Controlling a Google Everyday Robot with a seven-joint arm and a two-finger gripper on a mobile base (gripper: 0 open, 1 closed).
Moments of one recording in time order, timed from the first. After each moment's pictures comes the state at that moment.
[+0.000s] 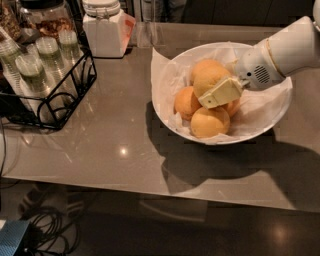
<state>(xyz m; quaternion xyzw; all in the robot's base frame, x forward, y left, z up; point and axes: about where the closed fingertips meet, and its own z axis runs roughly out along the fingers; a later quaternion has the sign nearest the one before) 0.545 -0.136 0.914 -0.47 0.80 0.21 0.32</state>
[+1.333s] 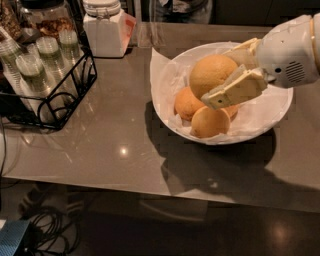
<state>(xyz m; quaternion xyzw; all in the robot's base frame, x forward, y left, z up) 0.481 -0.121 0.999 -0.52 0.72 0.18 0.43</state>
